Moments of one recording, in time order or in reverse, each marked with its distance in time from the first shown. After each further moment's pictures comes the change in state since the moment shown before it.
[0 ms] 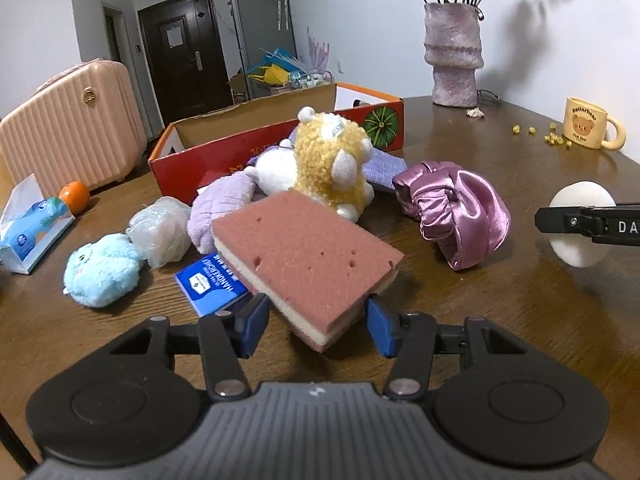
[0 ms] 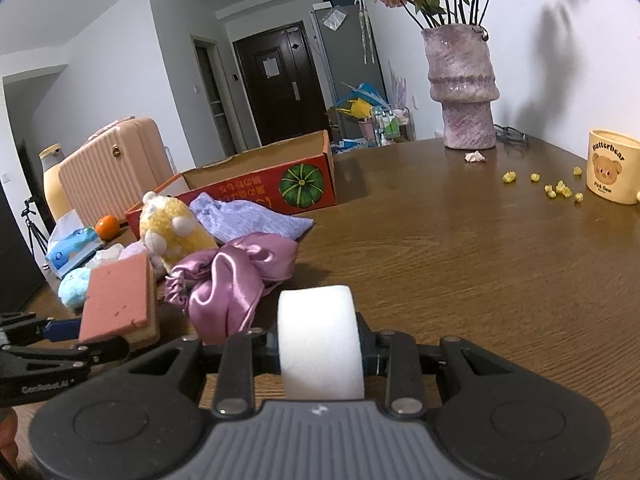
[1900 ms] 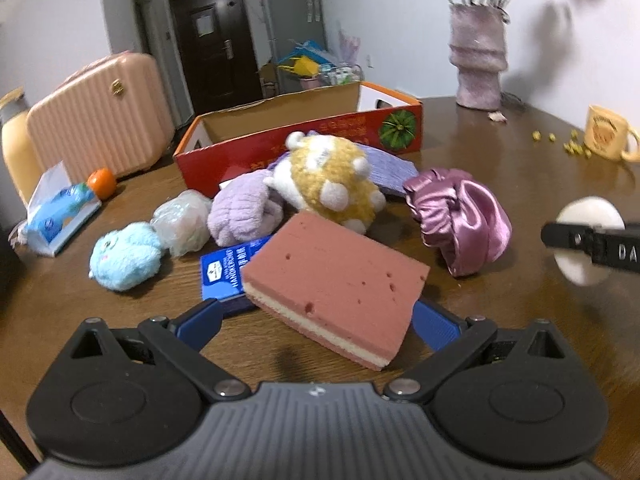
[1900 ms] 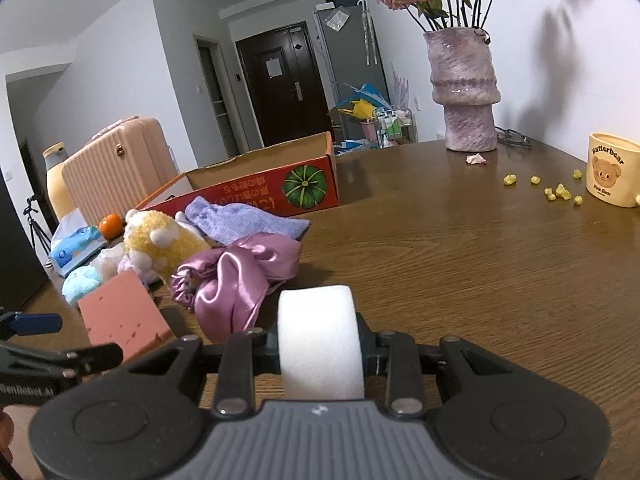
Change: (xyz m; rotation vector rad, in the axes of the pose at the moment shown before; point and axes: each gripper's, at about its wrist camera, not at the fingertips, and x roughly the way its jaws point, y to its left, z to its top) left arm -0.017 -0.012 0.007 -0.048 0.029 0.085; right arm -0.004 0.000 0.000 -0.004 0.003 0.002
